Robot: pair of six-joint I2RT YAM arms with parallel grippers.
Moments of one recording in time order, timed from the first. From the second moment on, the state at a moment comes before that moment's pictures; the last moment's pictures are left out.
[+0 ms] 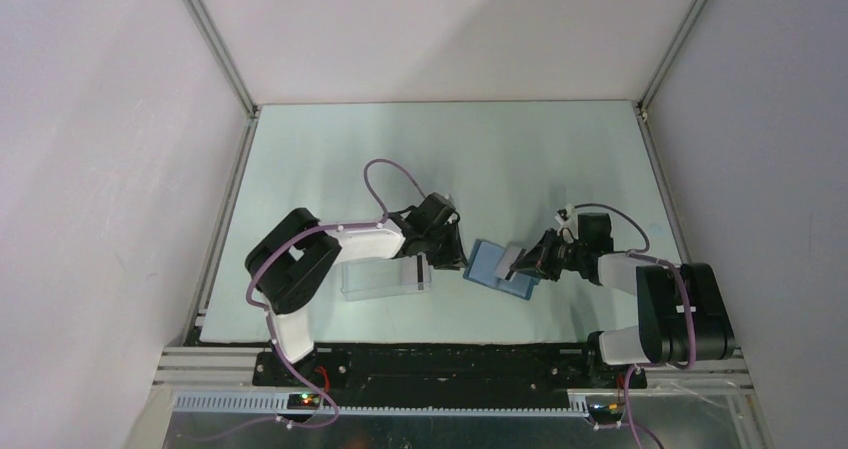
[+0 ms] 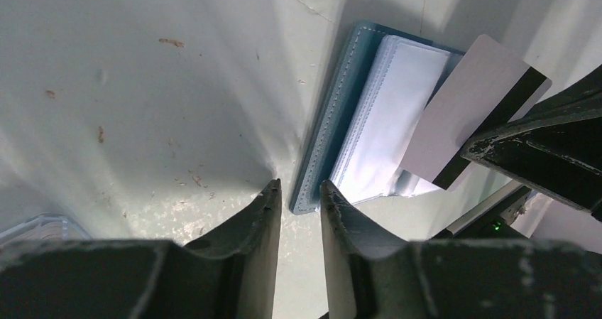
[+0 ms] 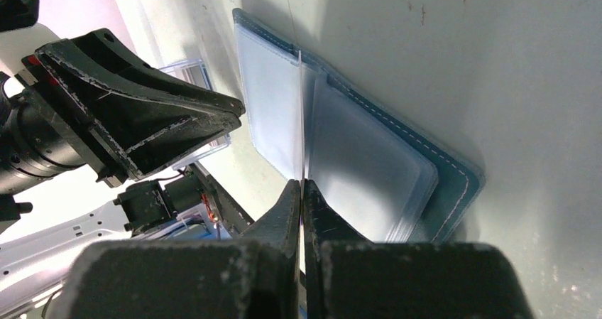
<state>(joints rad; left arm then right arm) -0.82 1.82 1.00 -0.14 0.20 -0.91 0.05 1.38 0.39 0.08 -0.77 0.66</state>
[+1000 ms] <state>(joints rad) -0.83 1.85 1.02 -0.14 0.22 -0.91 0.10 1.52 0.41 0.09 -0.82 0.72</state>
